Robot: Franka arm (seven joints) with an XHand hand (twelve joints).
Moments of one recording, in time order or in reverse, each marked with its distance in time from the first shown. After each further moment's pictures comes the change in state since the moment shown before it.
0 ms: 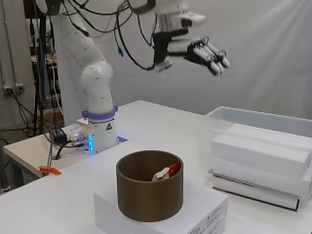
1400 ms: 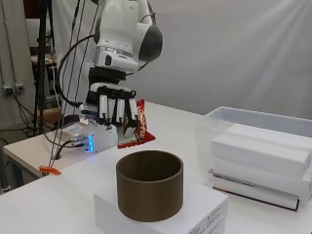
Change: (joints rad) arm 0.434 0.788 -1.069 0.017 0.287 0.377 -0.289
